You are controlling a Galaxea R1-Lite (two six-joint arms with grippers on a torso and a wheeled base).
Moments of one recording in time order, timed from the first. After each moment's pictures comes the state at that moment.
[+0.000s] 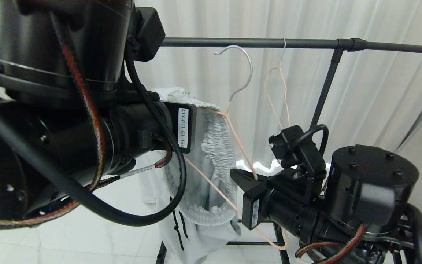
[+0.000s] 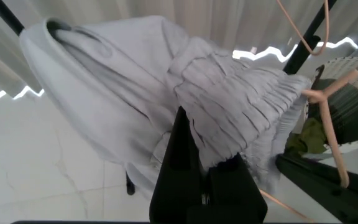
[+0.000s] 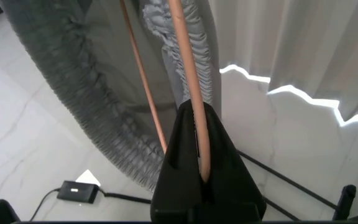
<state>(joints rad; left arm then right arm) -0.95 1.52 -1.36 0.28 0.70 -0.20 1.11 1.69 -0.76 -0.83 -0.29 0.22</state>
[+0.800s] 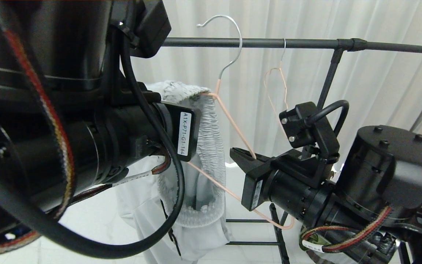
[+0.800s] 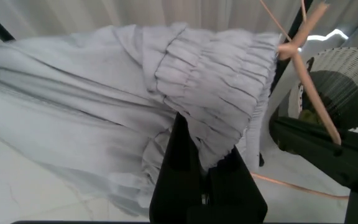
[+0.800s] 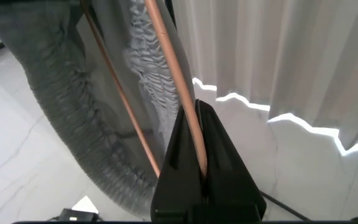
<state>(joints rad) -1.01 1.50 -1.36 0.28 0.70 -0.14 1.11 1.67 -0.81 -0.90 -0.29 0.17</state>
